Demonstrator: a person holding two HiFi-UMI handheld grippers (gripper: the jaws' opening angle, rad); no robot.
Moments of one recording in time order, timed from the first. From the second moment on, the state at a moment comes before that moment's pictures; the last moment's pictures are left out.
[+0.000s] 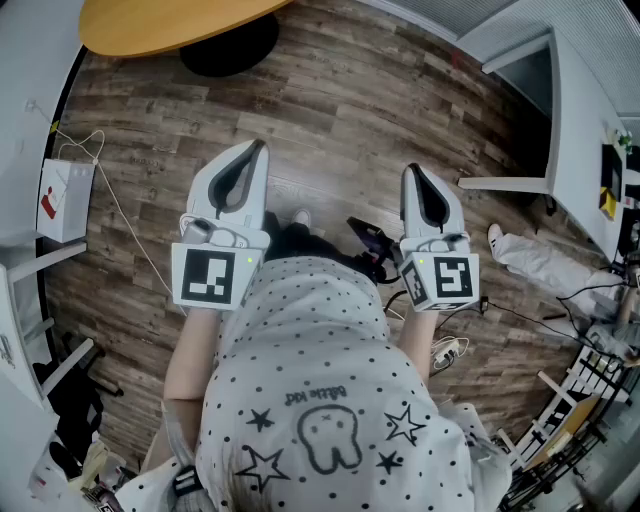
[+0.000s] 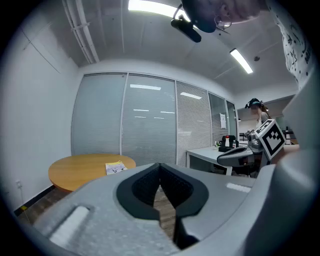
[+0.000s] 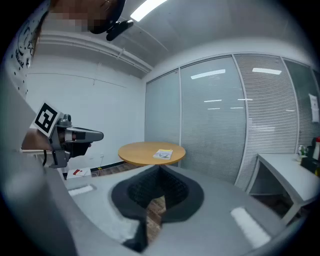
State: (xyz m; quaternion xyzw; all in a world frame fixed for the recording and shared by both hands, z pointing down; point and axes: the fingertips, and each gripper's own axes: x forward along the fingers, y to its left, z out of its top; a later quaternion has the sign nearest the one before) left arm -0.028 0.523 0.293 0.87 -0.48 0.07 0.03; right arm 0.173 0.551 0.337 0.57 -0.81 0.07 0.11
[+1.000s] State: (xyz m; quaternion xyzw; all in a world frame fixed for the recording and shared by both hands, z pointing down) left arm -0.030 0.527 0.293 0.87 -0.49 0.06 0.03; right arm 0.178 0.562 0.330 0.57 -0.81 0.08 0.08
